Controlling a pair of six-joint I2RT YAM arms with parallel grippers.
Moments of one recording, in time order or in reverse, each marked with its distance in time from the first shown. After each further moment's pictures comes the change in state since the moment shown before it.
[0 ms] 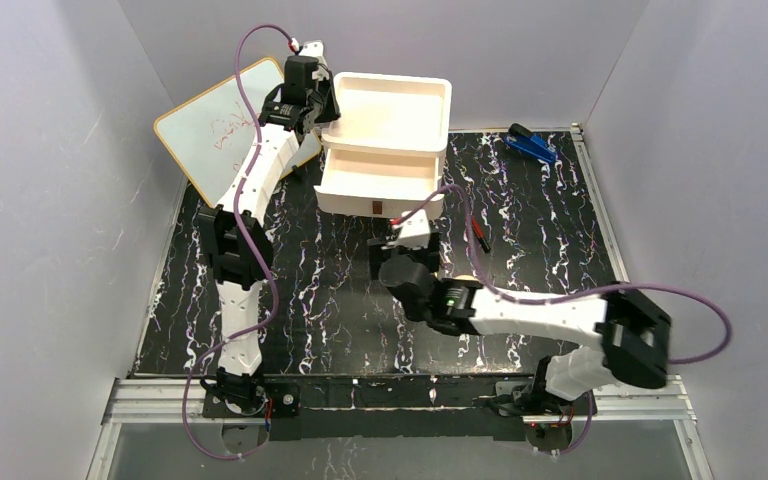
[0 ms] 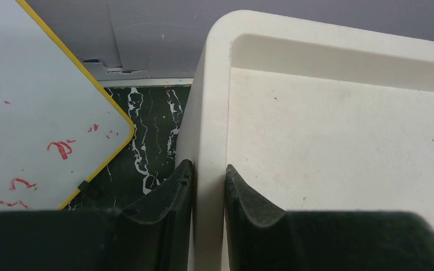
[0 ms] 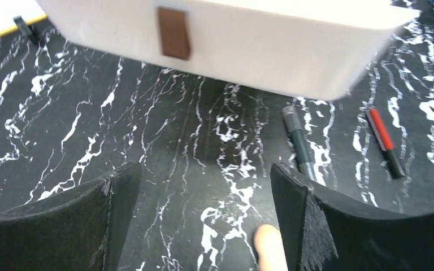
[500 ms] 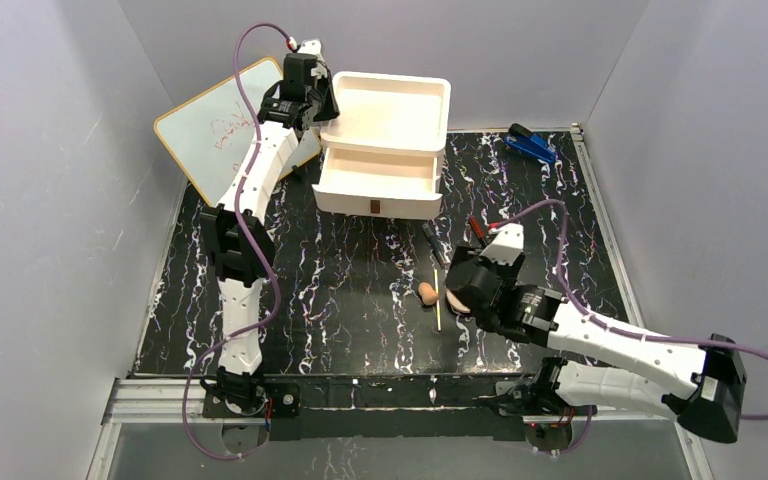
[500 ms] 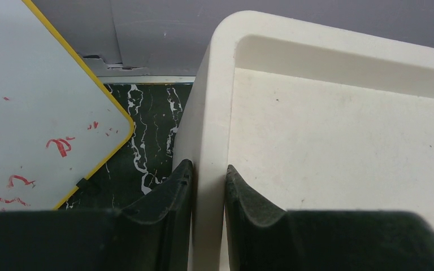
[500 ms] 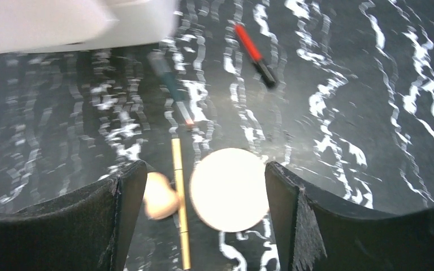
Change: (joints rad) left arm 0.006 0.032 0.068 -0.055 -0.013 -0.018; right arm -0.091 -0.513 -0.197 -0.633 0.054 0.458
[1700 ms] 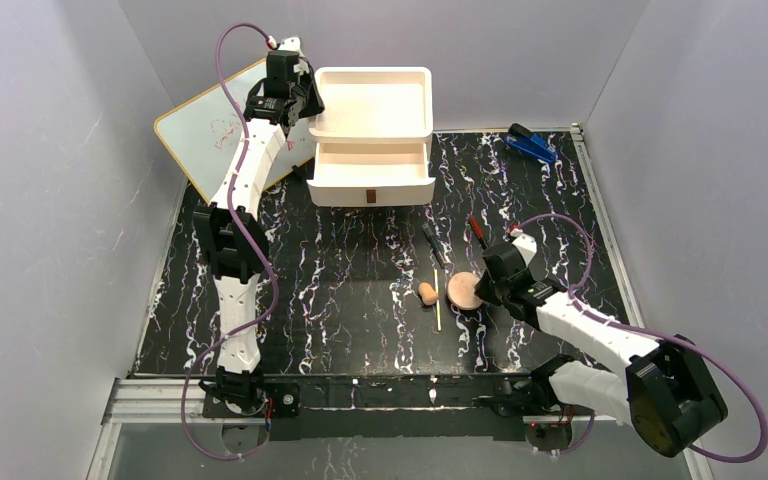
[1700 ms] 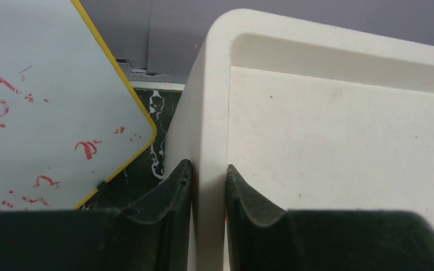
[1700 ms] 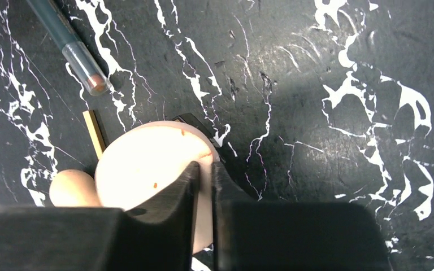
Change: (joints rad) left arm 0.071 0.027 0.039 -0.005 0.030 -0.046; right arm -0.586 0.120 -0.276 0.256 -0.698 -0.039
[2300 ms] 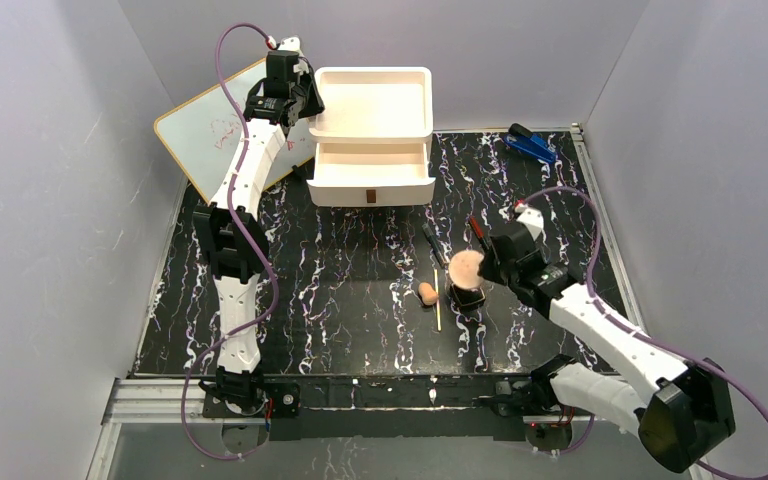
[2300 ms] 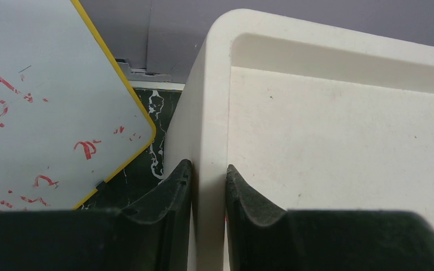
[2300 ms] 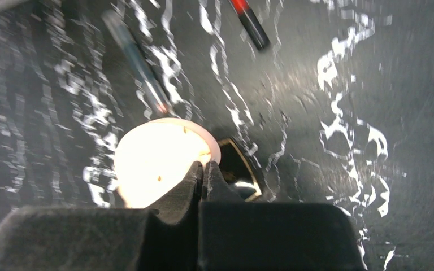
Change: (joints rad) left arm 0.000 0.000 0.000 0.000 0.002 -0.003; right arm 0.000 -0.074 0.154 -0.159 0.019 -0.074
